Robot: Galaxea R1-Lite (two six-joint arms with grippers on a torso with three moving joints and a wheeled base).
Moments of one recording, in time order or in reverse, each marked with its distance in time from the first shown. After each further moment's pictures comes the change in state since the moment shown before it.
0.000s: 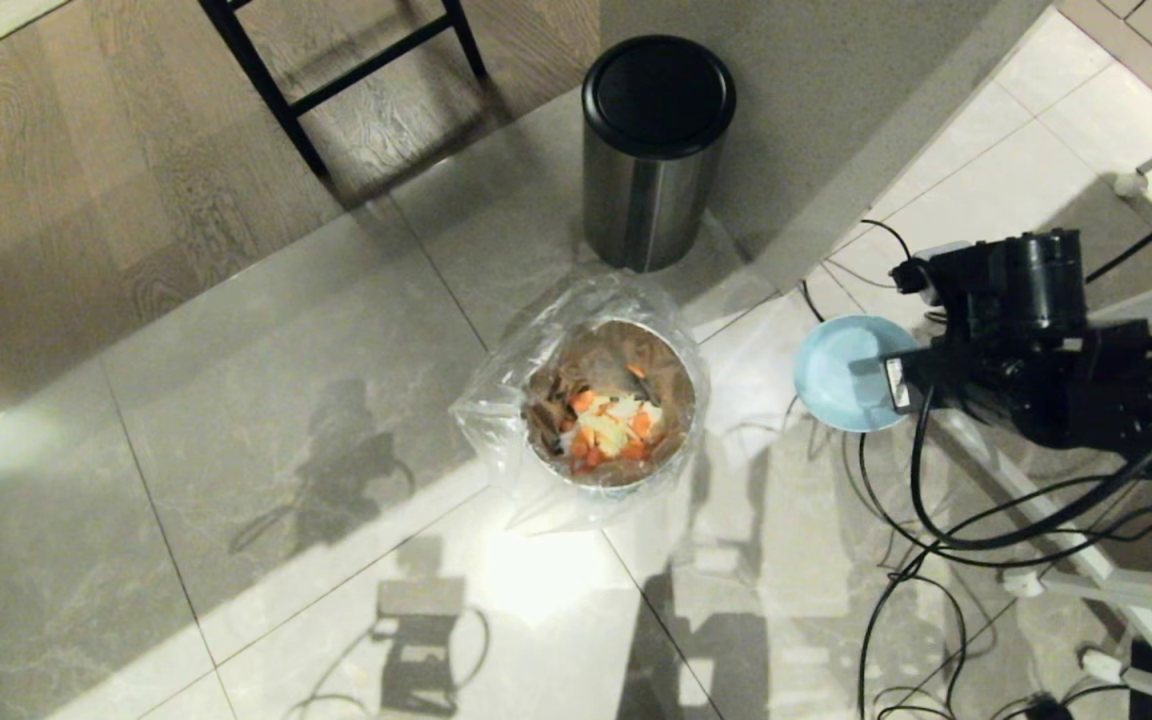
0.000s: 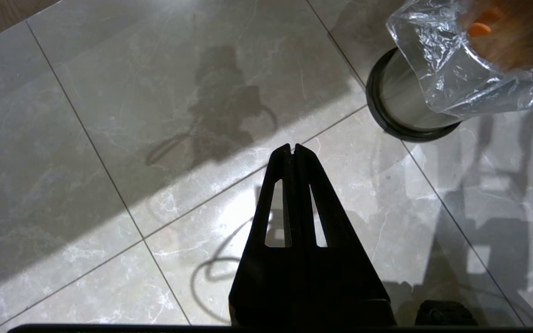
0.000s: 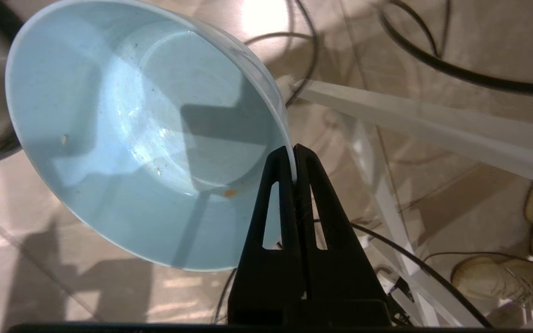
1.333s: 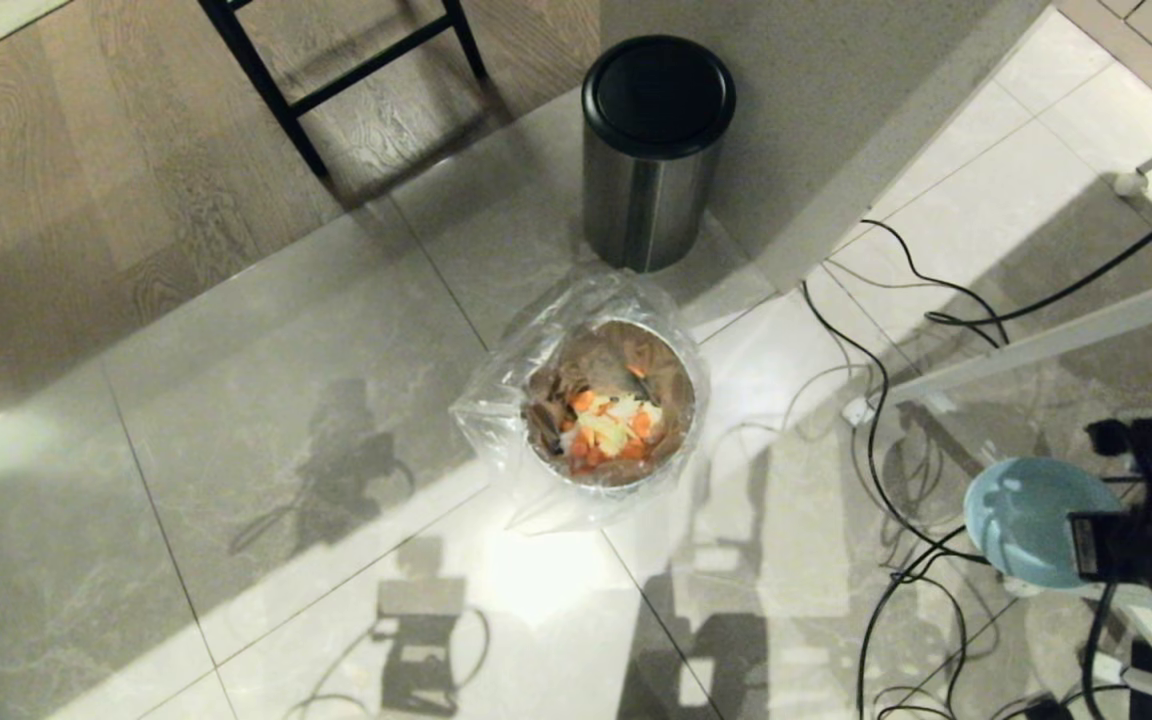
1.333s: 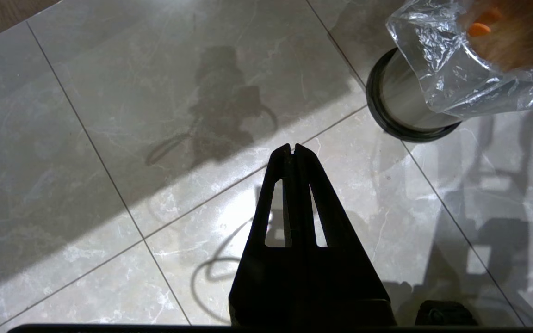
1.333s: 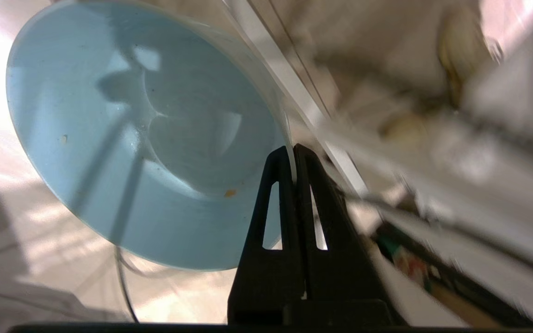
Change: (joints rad) left arm 0.000 0.000 0.000 0.000 0.000 0.000; right arm -0.337 -0.176 0.666 -0.367 -0.016 0.003
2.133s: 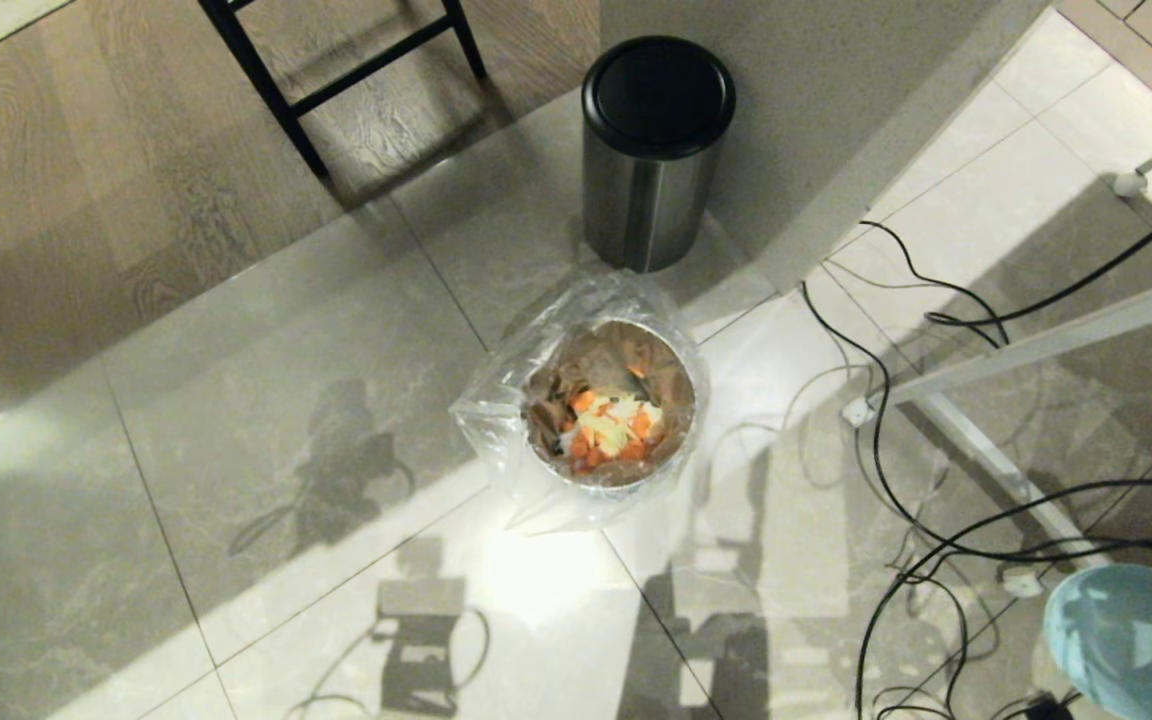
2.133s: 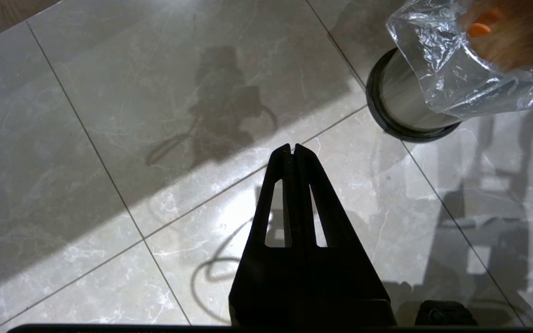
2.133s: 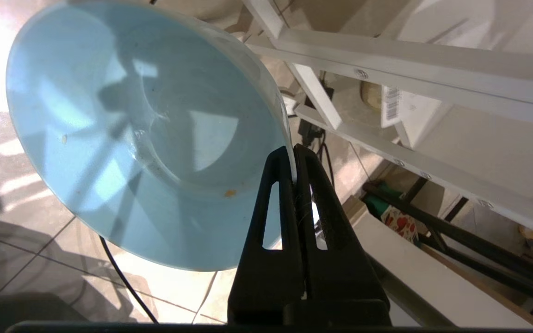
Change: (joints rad) left arm 0.000 0.000 0.000 0.000 0.000 0.000; right arm -0.070 -0.348 0.346 -0.009 0.039 -0.019
